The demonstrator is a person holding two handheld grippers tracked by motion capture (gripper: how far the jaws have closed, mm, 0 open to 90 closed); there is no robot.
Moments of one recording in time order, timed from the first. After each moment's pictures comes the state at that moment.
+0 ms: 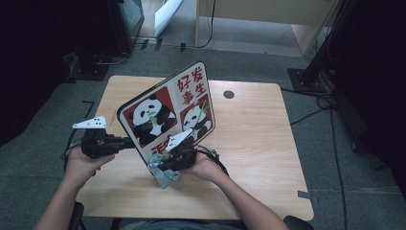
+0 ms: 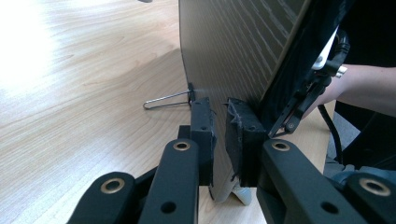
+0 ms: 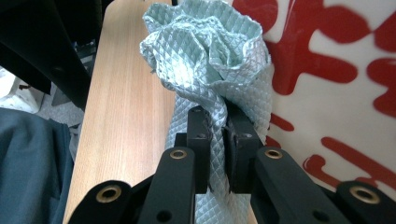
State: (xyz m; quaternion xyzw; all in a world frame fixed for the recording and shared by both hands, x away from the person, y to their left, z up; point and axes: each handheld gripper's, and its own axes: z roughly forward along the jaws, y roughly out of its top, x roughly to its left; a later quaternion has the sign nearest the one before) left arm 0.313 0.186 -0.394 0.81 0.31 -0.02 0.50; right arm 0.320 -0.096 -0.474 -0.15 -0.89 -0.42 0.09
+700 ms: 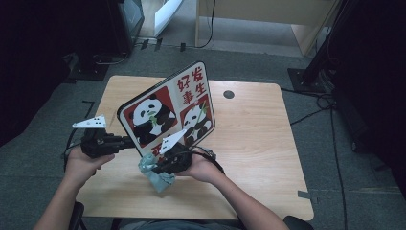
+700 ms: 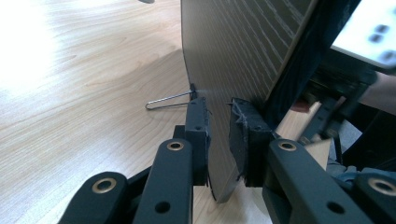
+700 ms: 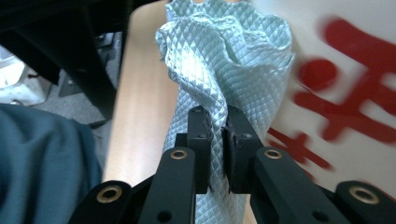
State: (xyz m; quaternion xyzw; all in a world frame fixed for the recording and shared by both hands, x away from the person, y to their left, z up) left arm 0.314 0.187 -0.394 0.81 0.32 -0.01 0.50; right arm 0.301 -0.080 -0.446 -0.11 -0.90 -0.42 0.08
